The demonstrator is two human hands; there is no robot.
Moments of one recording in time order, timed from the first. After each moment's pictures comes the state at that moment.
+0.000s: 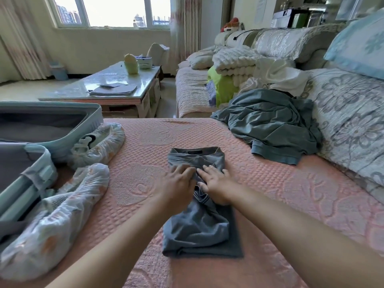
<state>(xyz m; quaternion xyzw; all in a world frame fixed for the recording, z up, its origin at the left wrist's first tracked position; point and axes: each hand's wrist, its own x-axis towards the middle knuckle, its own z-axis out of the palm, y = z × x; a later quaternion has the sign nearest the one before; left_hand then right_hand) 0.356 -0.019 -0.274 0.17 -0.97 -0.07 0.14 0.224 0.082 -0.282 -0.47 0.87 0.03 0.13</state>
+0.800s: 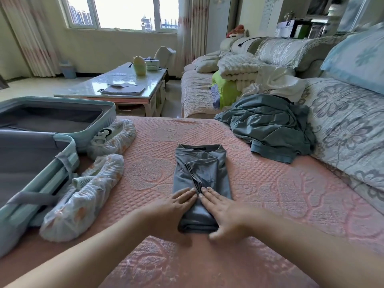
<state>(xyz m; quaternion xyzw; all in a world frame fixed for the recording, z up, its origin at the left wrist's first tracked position) 0.453 -0.001 -0.279 -0.02 -1.00 -0.03 -0.09 0.313 0.174 -0.265 -0.61 0.77 0.09 0.17</state>
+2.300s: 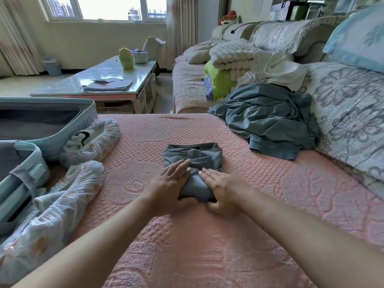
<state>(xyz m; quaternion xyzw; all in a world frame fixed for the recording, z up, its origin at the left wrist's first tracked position) 0.360 -0.056 -0.305 0.03 -0.99 -0.01 0.11 0.224 0.123 -0.285 -0.57 0.82 0.06 0.04</state>
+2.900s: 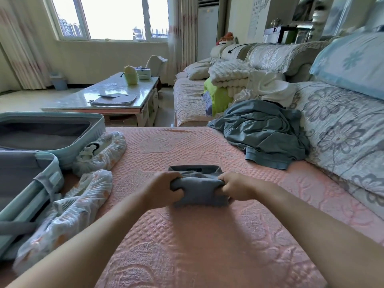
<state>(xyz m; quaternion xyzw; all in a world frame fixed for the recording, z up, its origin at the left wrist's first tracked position) 0.385 -0.057 -0.259 0.11 -0.94 -0.26 0.17 0.223 0.146 -0.228 -0.44 0.83 -0.21 0.27</state>
